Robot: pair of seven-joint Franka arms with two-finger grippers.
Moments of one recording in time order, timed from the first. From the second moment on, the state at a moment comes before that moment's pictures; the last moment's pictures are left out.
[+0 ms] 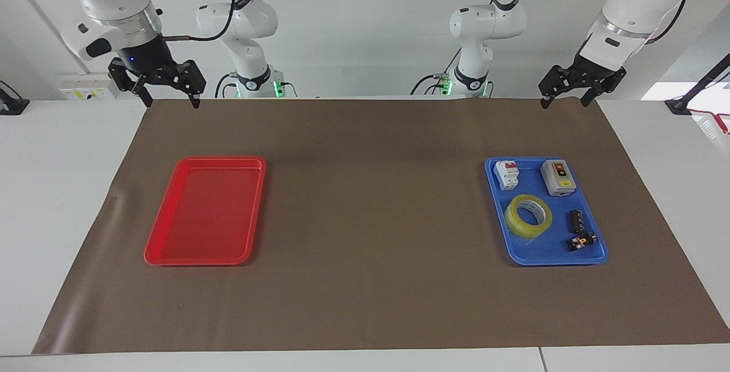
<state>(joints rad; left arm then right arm) 0.00 -0.08 -0.07 -1.63 -0.02 1.50 -0.06 0.02 -0.03 0.01 -1.52 -0.04 1.47 0.06</state>
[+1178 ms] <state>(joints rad) 0.02 -0.08 -0.07 -1.63 0.02 1.51 -0.06 0.02 -0.03 0.00 -1.52 -0.04 1.47 0.06</state>
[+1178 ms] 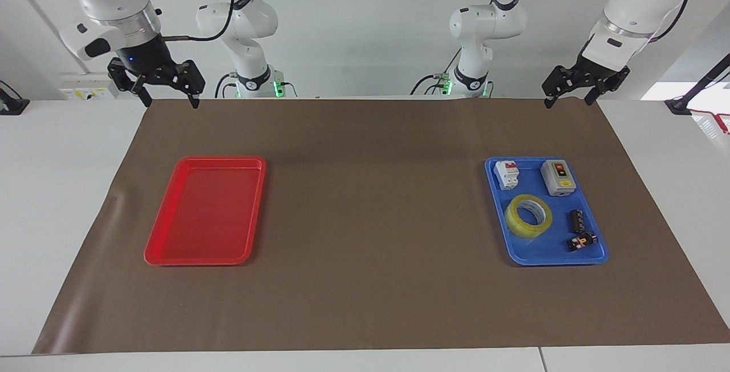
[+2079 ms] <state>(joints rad) 0.08 0.30 -0.06 -1.80 0.03 2.12 -0.06 0.02 -0.03 0.00 -1.52 -0.04 1.47 0.06</state>
